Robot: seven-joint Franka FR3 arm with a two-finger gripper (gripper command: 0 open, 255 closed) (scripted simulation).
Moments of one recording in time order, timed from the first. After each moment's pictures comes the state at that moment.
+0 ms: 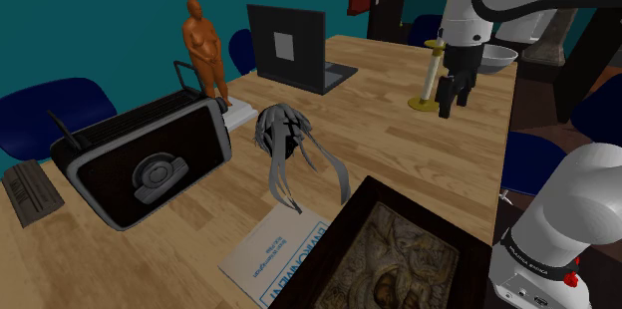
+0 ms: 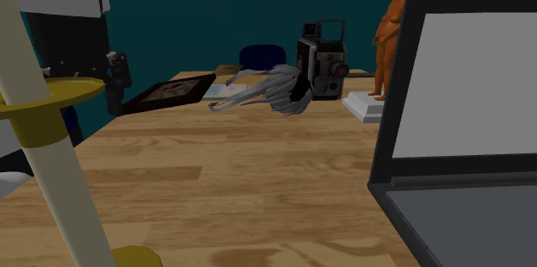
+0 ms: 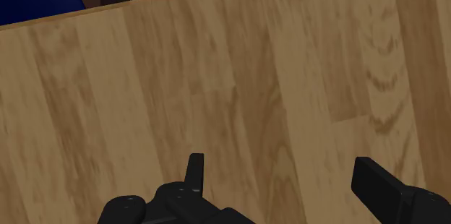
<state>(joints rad) -0.02 -0.76 -0.01 -2.45 0.02 1.53 -0.02</state>
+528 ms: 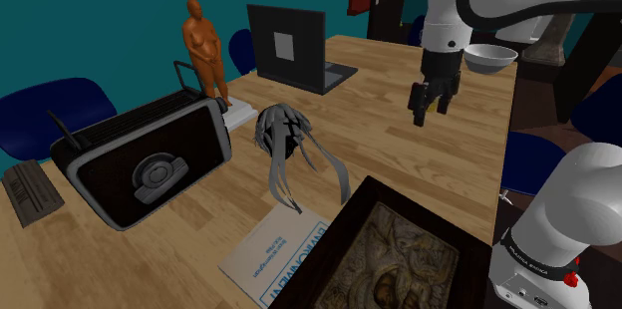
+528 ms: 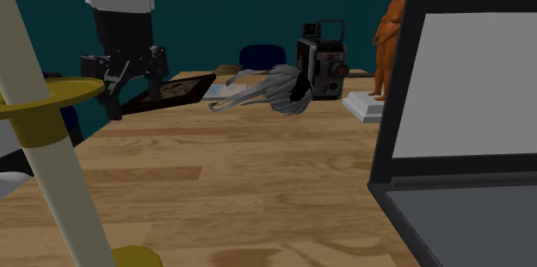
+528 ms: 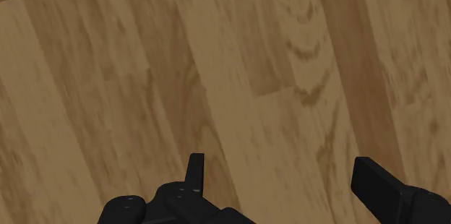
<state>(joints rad) 0.02 -0.73 0.14 -2.42 0.13 1.60 0.20</state>
